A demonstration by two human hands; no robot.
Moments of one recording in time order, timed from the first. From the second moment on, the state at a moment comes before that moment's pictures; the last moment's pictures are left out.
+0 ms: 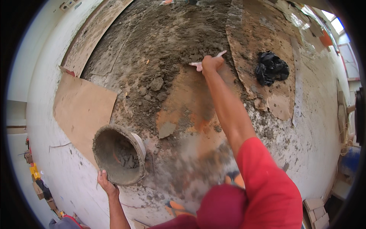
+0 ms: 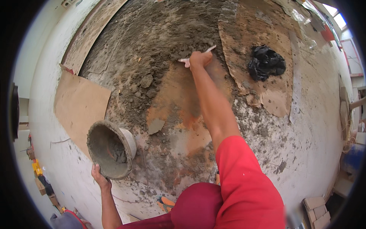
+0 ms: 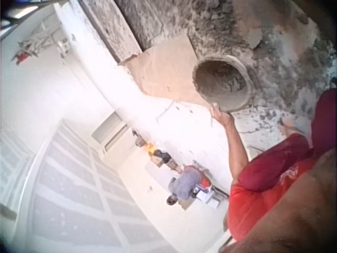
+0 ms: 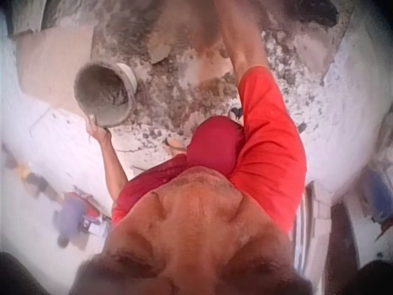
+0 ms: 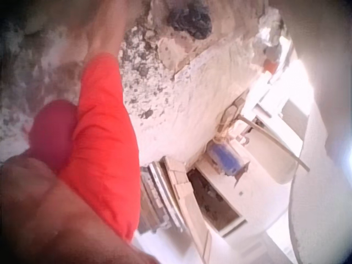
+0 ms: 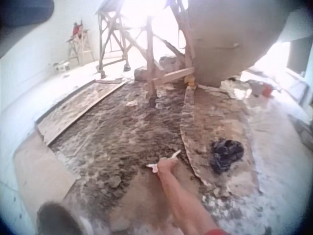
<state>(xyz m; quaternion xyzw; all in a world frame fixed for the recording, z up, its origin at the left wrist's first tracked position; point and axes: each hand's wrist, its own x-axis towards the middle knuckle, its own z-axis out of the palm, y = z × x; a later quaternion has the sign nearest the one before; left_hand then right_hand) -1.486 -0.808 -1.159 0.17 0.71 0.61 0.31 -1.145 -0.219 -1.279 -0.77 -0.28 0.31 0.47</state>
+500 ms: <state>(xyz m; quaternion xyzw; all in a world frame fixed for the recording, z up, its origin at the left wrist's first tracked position) -1.479 -0.820 -1.146 0.14 0.74 0.59 0.27 -1.172 -0.157 -1.286 -0.69 -0.27 0.43 0.51</state>
